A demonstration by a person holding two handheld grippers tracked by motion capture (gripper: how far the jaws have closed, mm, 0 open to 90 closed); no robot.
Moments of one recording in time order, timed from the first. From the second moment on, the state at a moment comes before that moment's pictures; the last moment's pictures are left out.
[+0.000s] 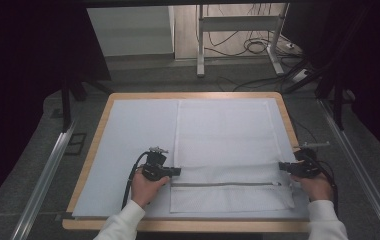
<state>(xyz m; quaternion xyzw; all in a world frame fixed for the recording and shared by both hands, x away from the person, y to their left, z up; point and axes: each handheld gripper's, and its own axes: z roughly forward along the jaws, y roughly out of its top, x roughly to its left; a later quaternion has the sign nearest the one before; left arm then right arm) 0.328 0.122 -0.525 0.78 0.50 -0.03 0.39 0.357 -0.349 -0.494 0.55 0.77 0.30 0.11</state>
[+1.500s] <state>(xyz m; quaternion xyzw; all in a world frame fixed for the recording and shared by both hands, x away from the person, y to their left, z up) 0.317 0.166 -0.524 0.76 0.52 -0.02 0.39 0.354 -0.307 -0.494 0.51 0.80 0.31 0.10</state>
